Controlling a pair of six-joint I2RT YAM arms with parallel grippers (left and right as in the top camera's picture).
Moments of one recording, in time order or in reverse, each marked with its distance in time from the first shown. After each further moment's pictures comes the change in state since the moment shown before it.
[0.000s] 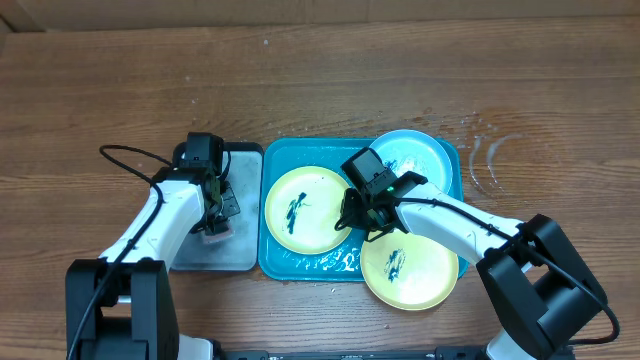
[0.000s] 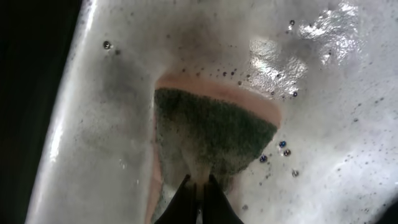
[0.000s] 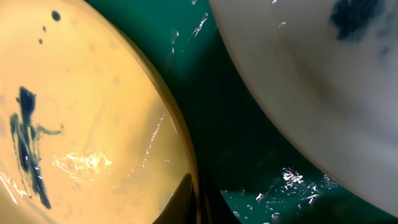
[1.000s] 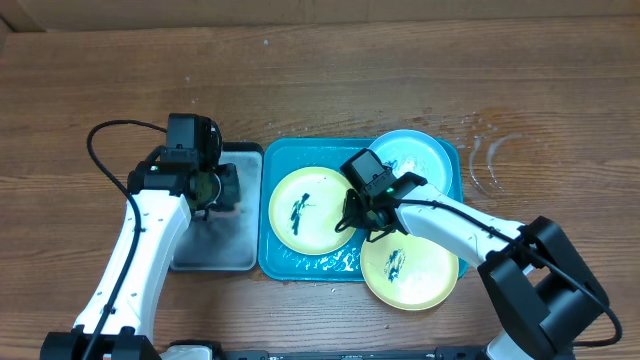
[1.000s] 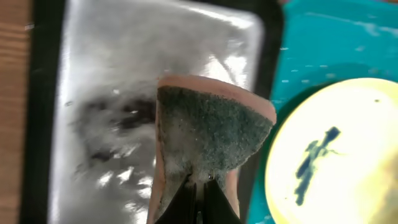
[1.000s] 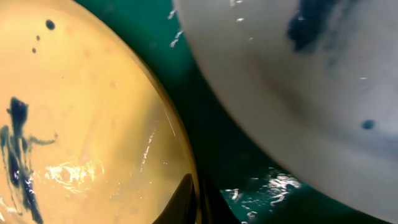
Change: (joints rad) left arm -0.017 -0.201 0.138 -0.140 0.195 0.219; right arm 0.006 -0.012 0.000 -0.026 0.077 0.000
